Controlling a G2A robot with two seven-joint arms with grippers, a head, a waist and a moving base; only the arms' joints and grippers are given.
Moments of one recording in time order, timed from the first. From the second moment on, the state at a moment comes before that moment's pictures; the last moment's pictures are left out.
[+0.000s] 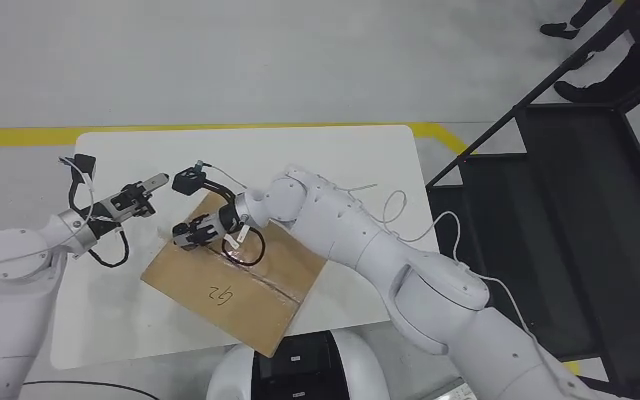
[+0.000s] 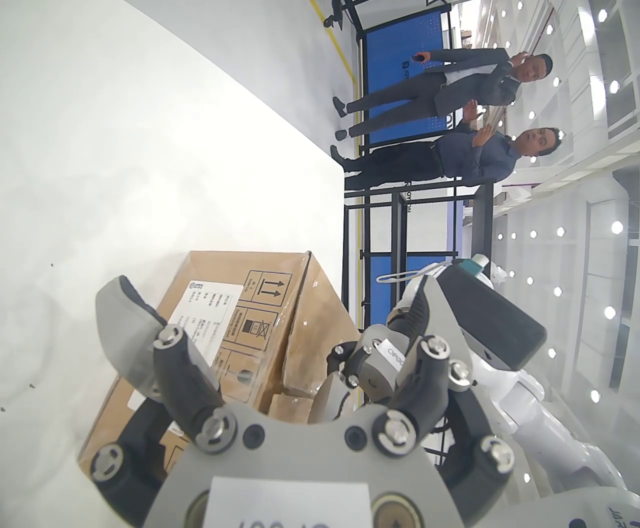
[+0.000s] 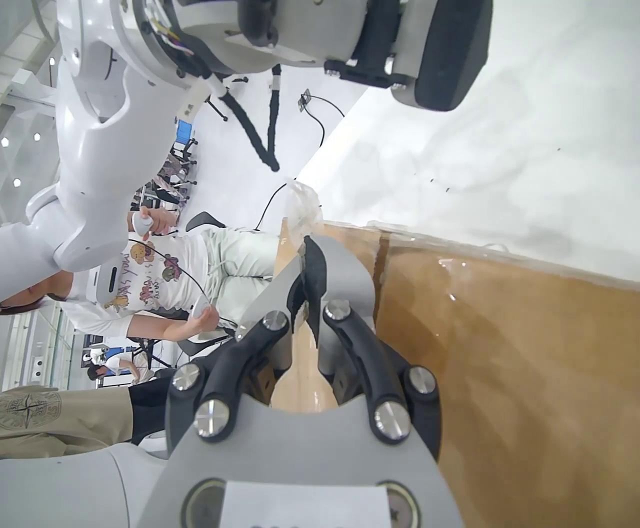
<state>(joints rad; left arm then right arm) 1.22 -0.85 -1.47 -1.47 -0.17 -0.11 -0.87 -0.48 -1.74 0.50 -0.64 -0.03 -0.61 0.82</state>
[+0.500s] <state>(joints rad) 1.21 -0.86 -1.46 -1.46 -0.16 -0.11 -0.88 -0.45 -1.76 0.51 -0.57 -0.13 -0.62 0.76</state>
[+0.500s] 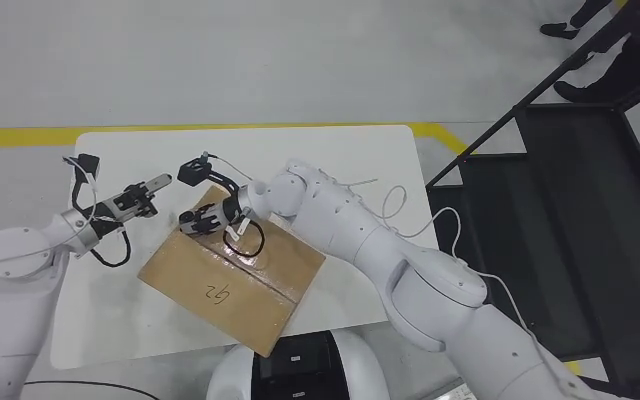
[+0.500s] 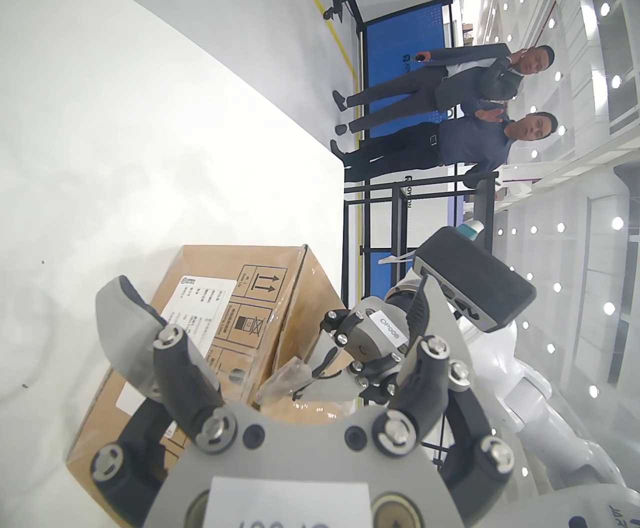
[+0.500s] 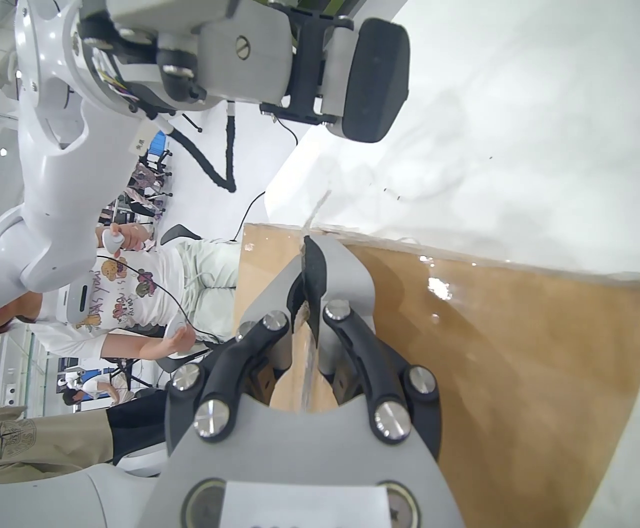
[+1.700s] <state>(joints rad) 1.18 -0.86 -1.46 -1.43 -0.16 -0.12 -0.91 -0.61 -1.62 0.67 -1.02 -0.57 -0.41 0.66</state>
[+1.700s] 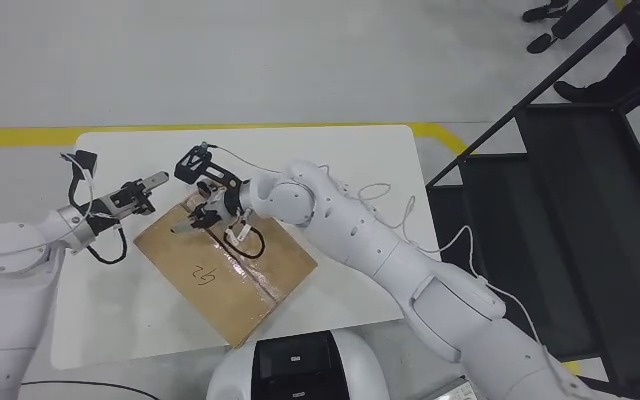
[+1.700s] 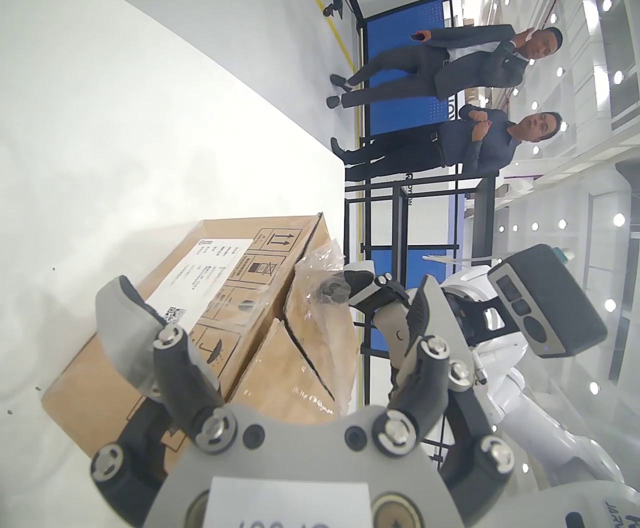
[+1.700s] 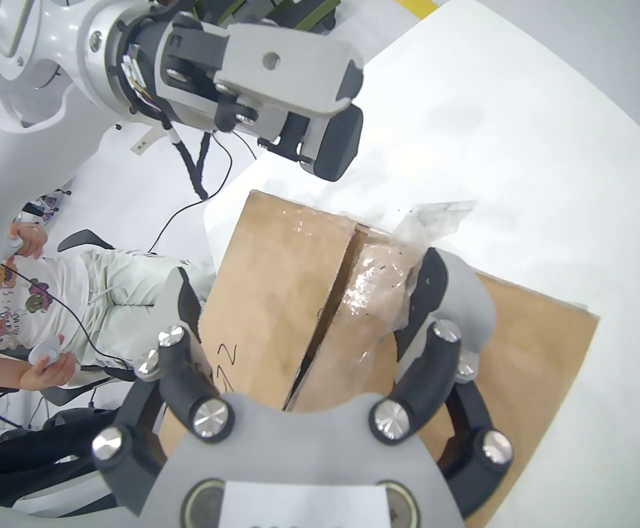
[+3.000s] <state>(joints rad) 1.22 -0.87 -1.50 -1.43 -0.20 -0.12 -0.82 -0.68 -1.58 0.79 -1.11 -0.35 -0.55 0.75</state>
